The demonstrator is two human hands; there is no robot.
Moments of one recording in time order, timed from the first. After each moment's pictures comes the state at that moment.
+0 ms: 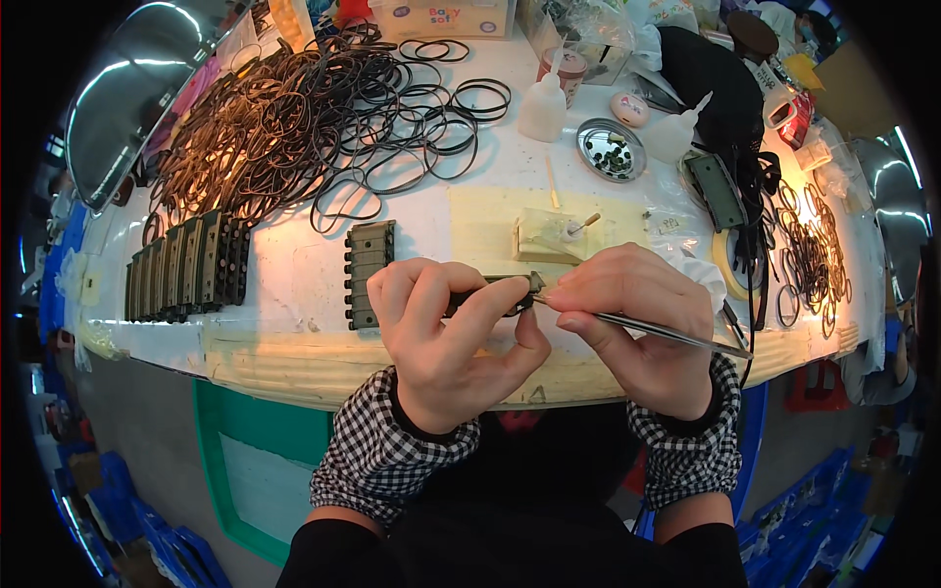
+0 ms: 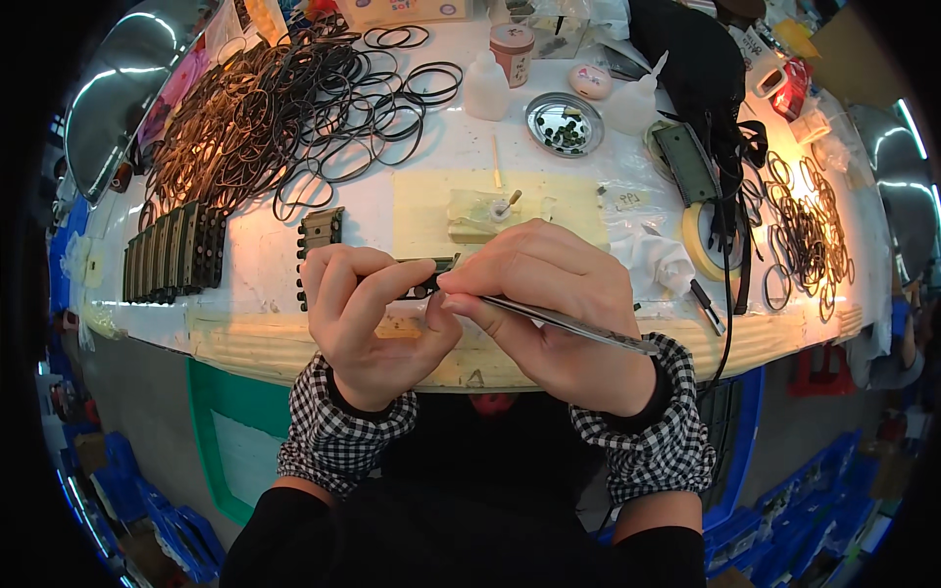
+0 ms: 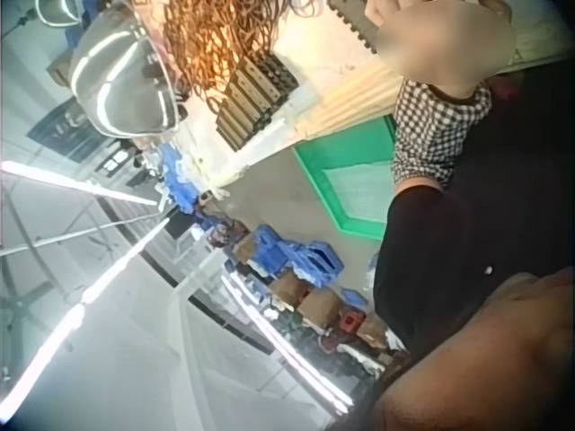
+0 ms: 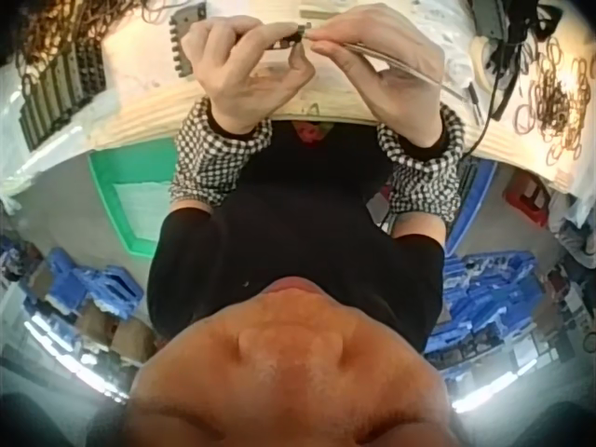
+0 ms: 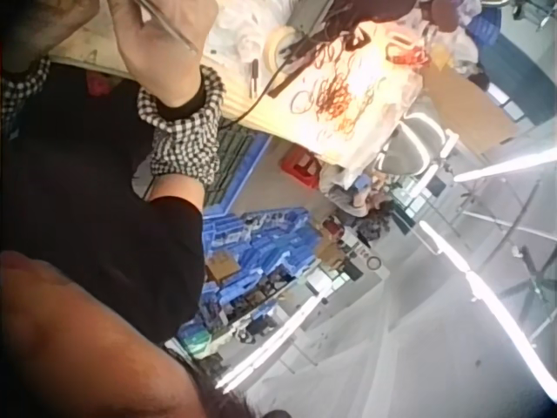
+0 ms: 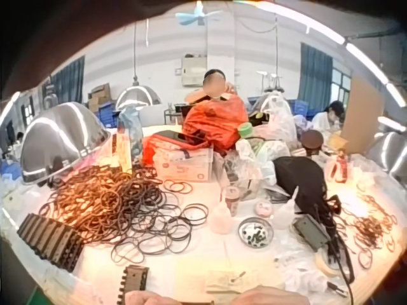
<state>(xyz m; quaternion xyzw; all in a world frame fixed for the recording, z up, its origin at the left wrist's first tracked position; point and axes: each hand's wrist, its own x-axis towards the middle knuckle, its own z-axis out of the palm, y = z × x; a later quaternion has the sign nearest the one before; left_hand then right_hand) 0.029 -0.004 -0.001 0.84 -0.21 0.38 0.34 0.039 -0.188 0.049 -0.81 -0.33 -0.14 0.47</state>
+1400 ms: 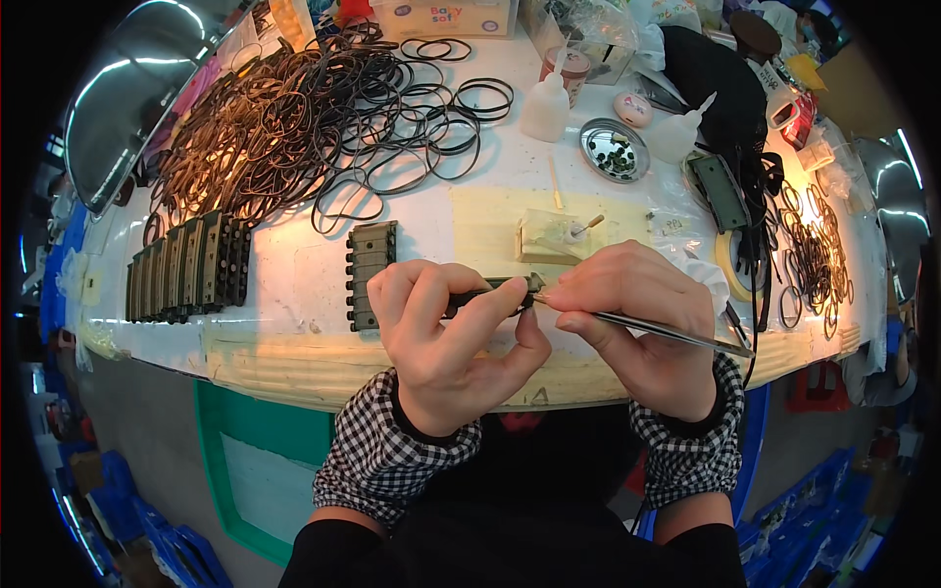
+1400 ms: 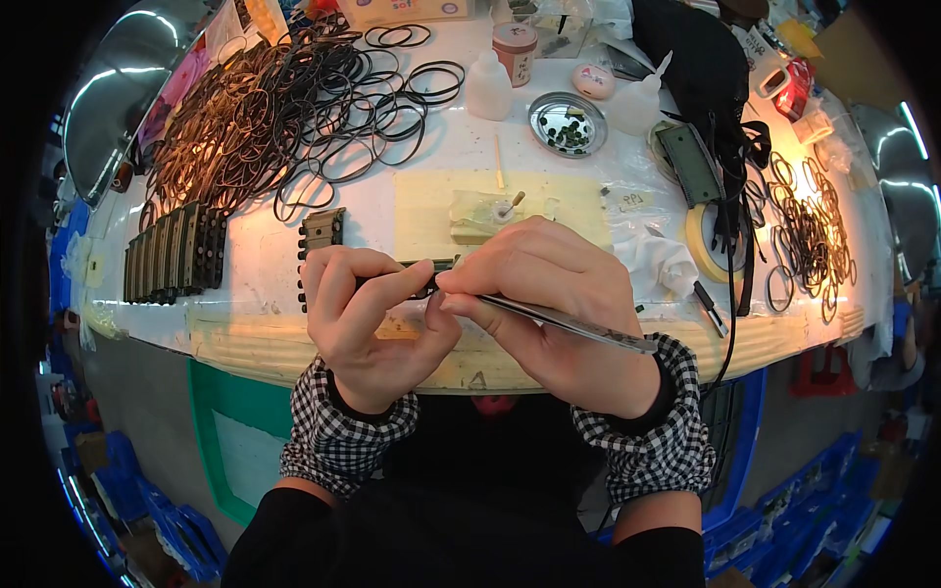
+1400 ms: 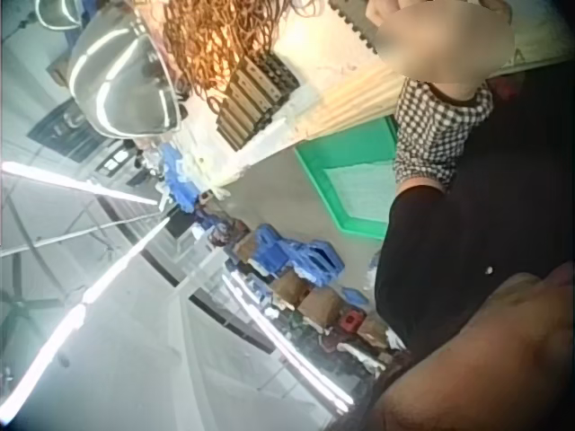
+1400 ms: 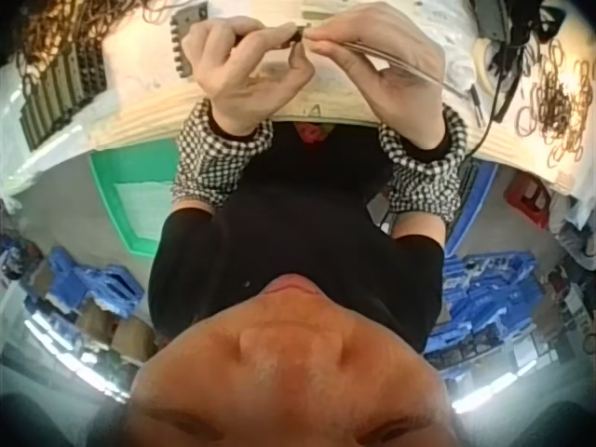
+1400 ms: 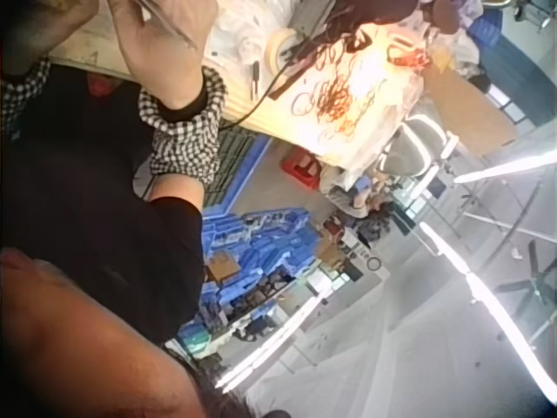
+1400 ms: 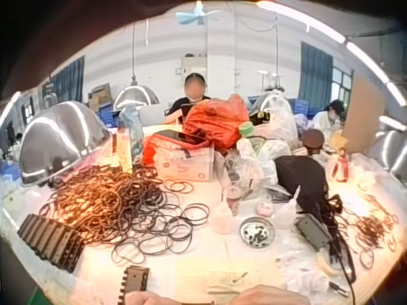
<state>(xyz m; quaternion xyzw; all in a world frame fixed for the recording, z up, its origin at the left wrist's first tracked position) 0.029 -0.002 -0.004 0.83 -0.20 0.37 0.35 0.041 -0.186 0.051 -0.81 -0.32 -0.14 0.46</state>
